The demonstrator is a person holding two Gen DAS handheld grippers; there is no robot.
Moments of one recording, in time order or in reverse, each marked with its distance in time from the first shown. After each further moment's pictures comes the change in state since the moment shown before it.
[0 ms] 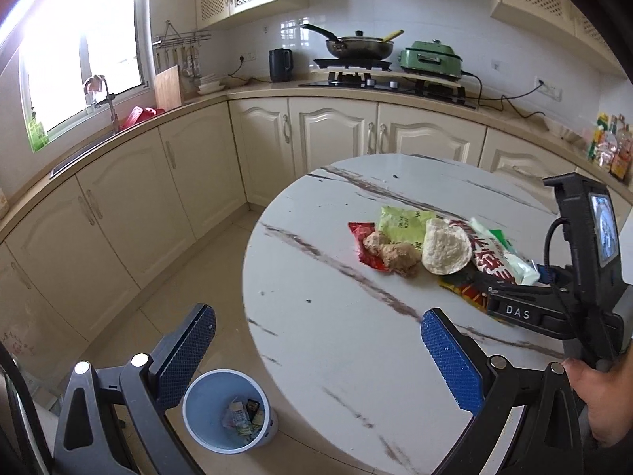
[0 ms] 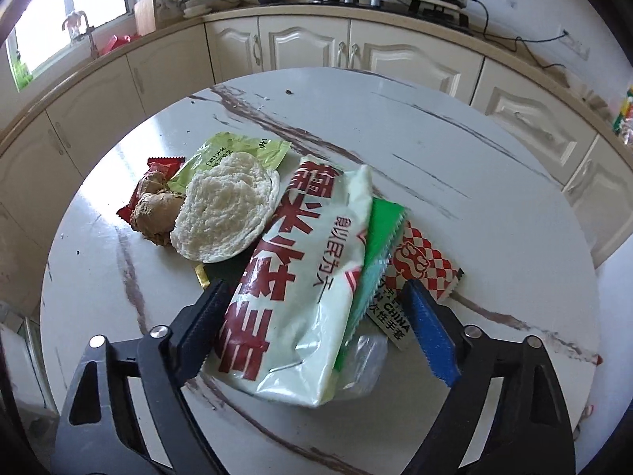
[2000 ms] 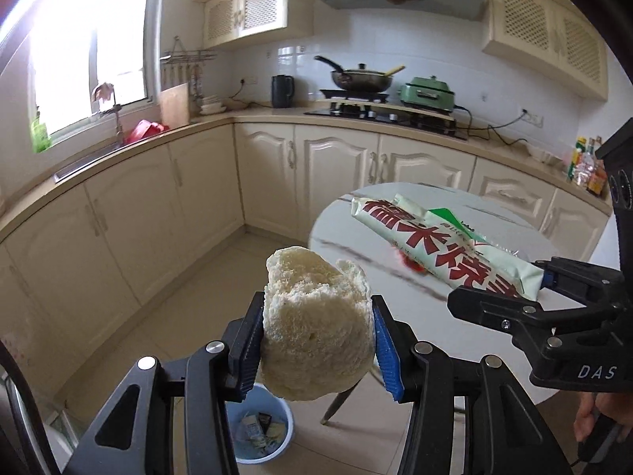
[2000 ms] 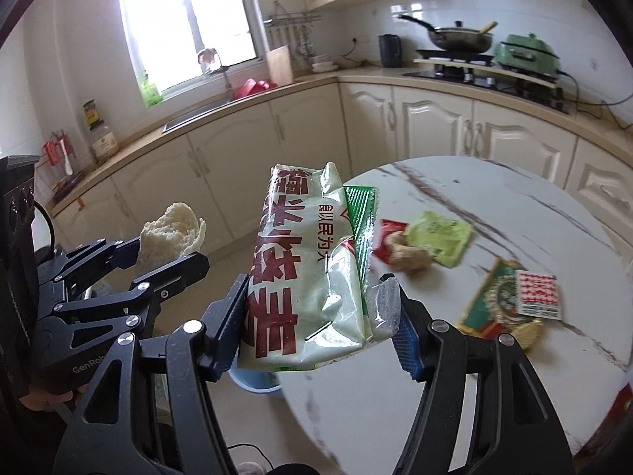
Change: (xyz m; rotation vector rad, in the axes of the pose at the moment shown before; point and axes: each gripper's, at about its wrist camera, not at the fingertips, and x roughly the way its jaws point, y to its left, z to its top) left arm -0.013 0.123 -0.050 -0.026 -0.078 -0.037; right arm -0.114 0.152 -0.011 -0.206 -0.172 0.405
